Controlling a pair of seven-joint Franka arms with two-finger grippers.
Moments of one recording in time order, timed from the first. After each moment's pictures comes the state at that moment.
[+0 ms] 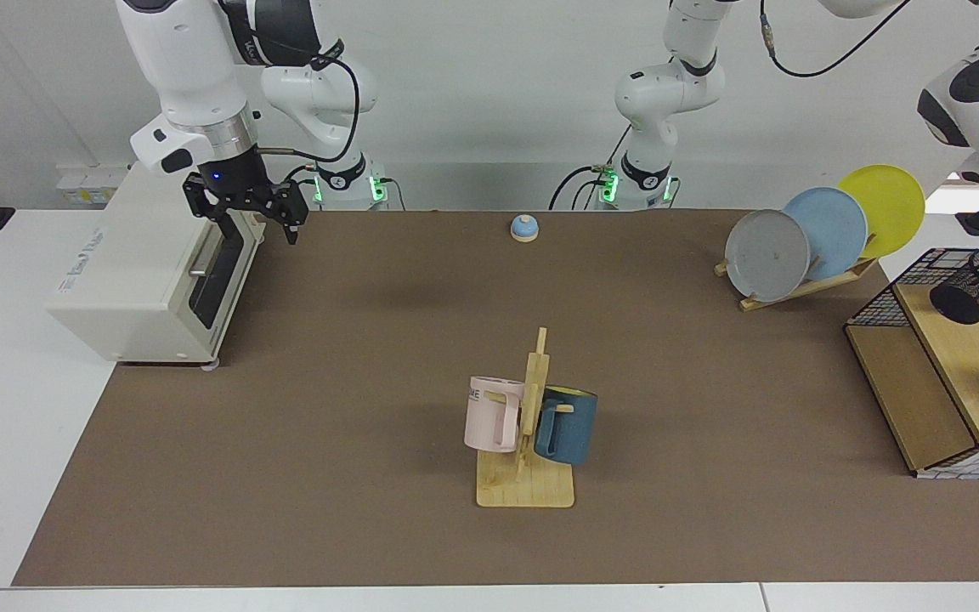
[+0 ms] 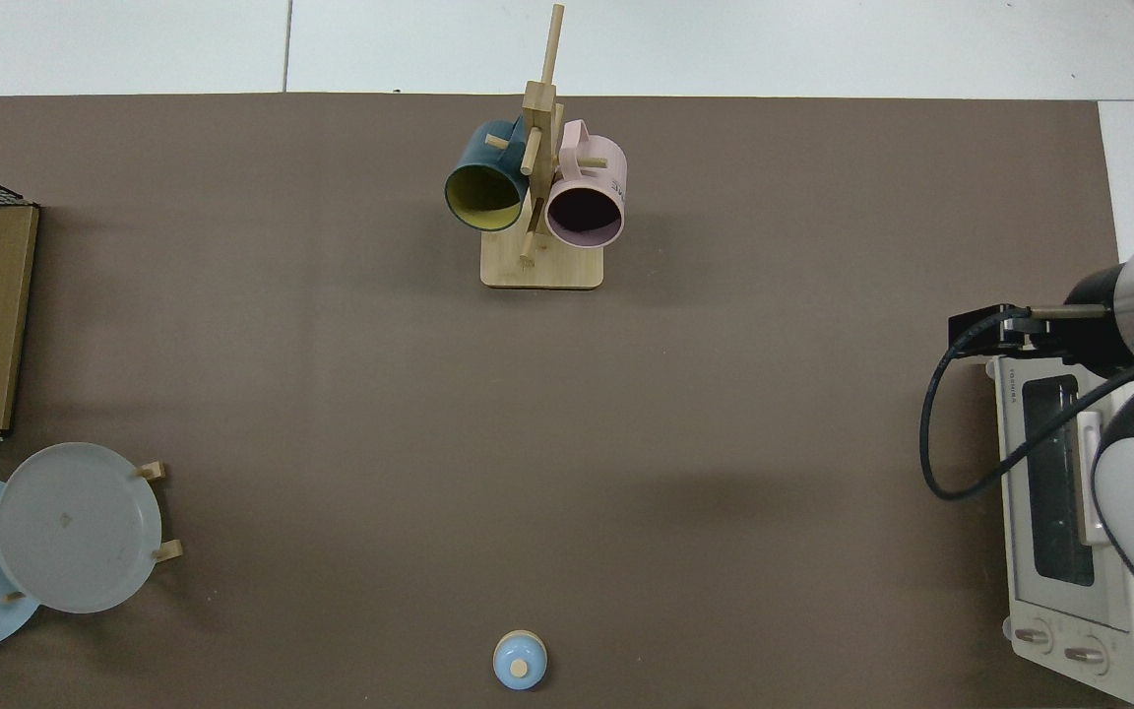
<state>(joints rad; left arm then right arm) 0.21 0.08 0.25 -1.80 0.90 2.46 1.92 -0.08 -0.06 0.15 -1.71 -0.03 1.68 0.16</state>
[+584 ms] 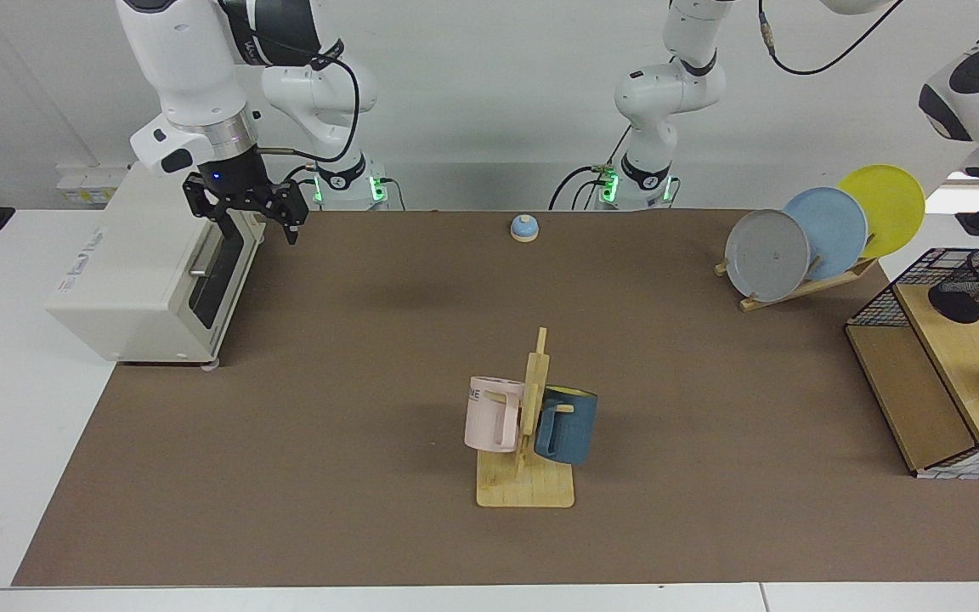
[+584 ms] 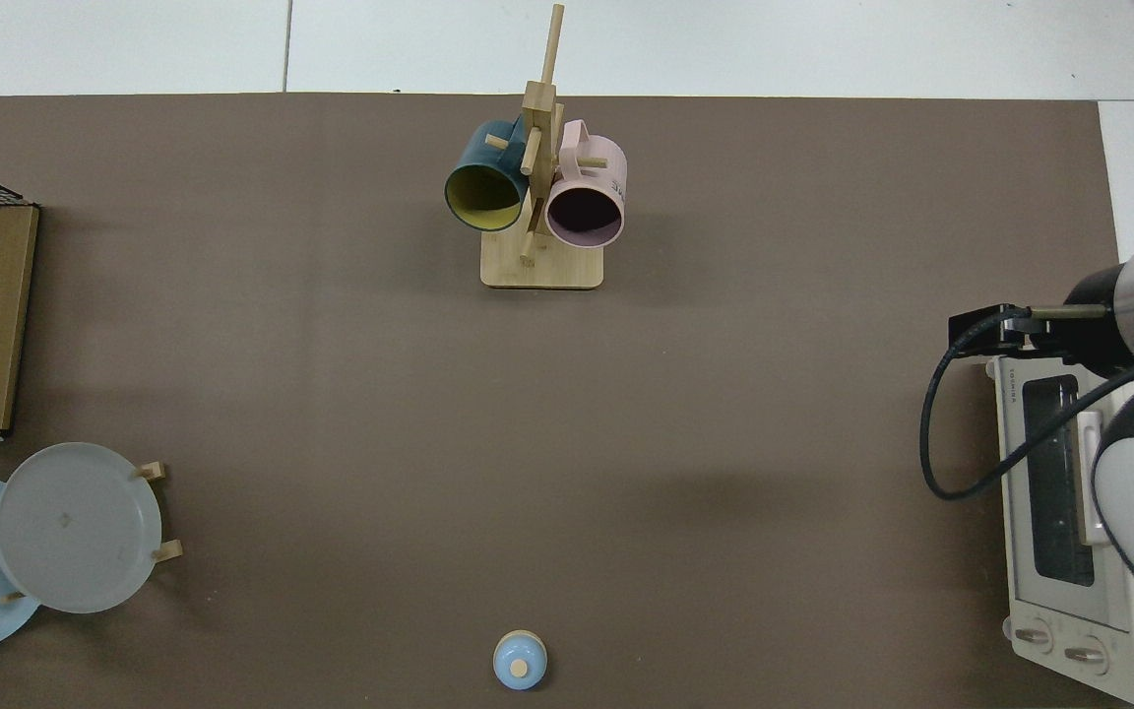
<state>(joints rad) 0.19 0.07 0.26 -1.77 0.90 2.45 1.91 -0.08 -0.06 0.15 -1.71 -0.03 1.68 0.16</state>
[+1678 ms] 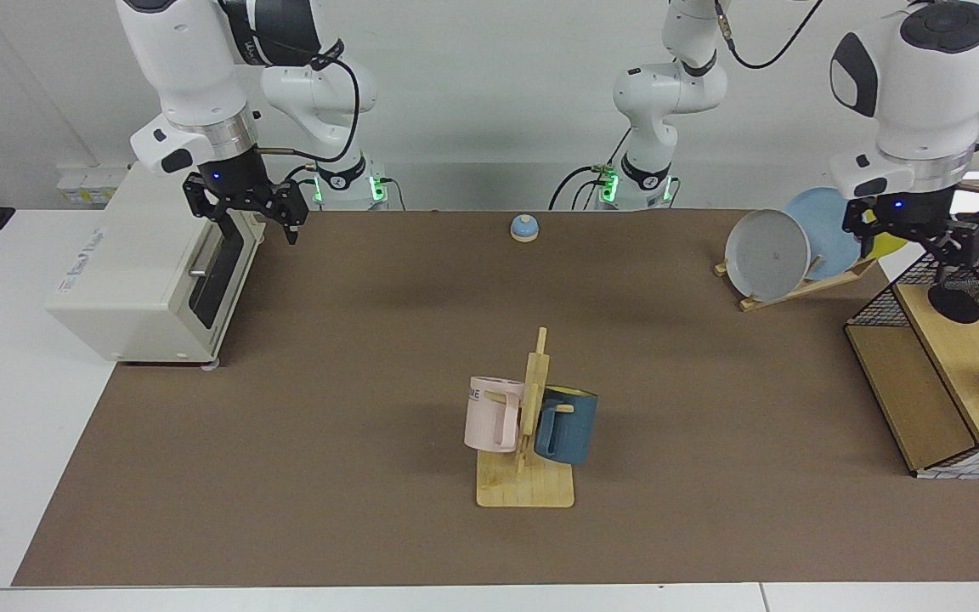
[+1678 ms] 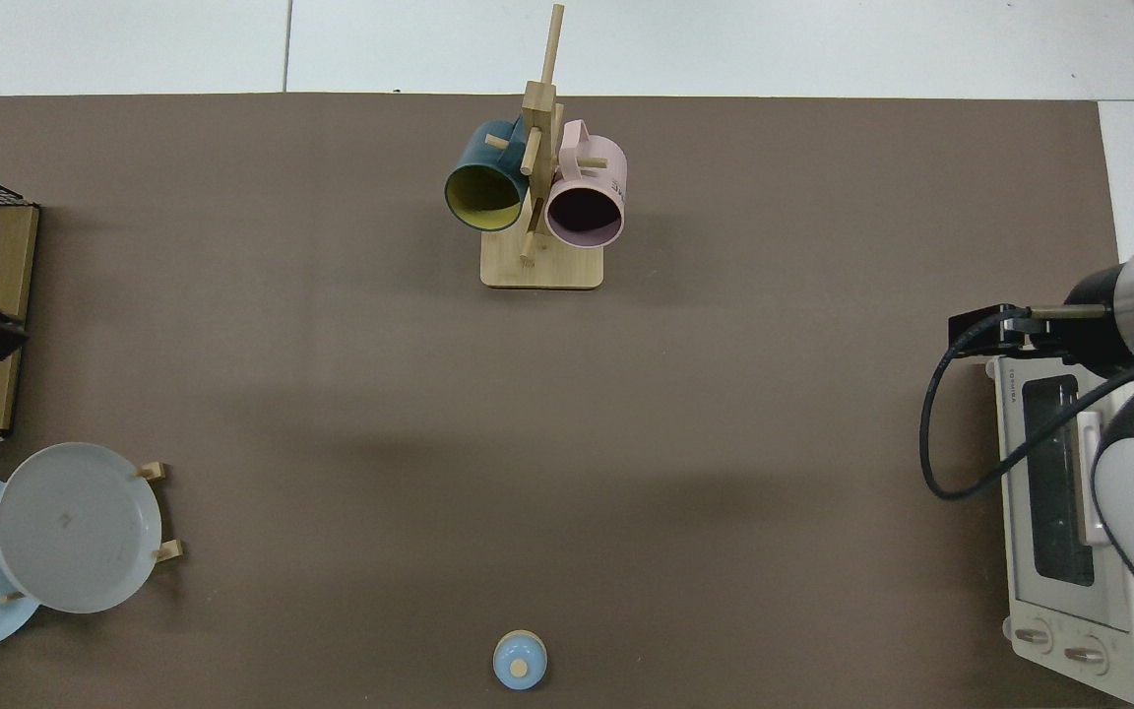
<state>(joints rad) 0.03 0.05 -0.04 -1.61 0.30 1.77 0.71 -0.08 -0.06 0.15 -1.71 -0.03 1.68 0.16</state>
